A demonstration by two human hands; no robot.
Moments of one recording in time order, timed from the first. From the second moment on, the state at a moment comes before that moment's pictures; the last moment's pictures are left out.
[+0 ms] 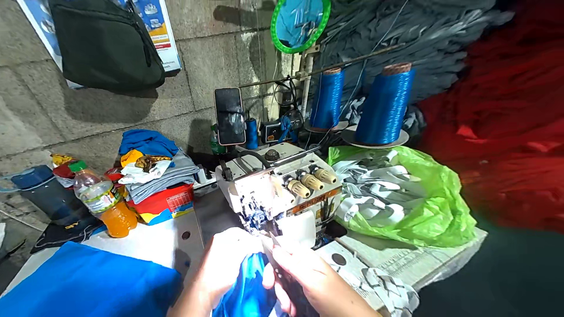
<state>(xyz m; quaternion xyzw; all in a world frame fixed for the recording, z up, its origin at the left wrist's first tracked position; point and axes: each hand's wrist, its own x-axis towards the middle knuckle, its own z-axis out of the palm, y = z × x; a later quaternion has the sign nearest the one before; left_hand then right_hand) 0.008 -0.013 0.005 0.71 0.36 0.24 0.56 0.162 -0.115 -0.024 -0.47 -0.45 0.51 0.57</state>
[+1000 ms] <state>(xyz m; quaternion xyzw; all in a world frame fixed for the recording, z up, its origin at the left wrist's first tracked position) 0.001 0.020 -0.004 0.77 0.27 0.20 0.54 0.130 -0.103 -0.003 -0.59 -0.36 0.48 0.54</state>
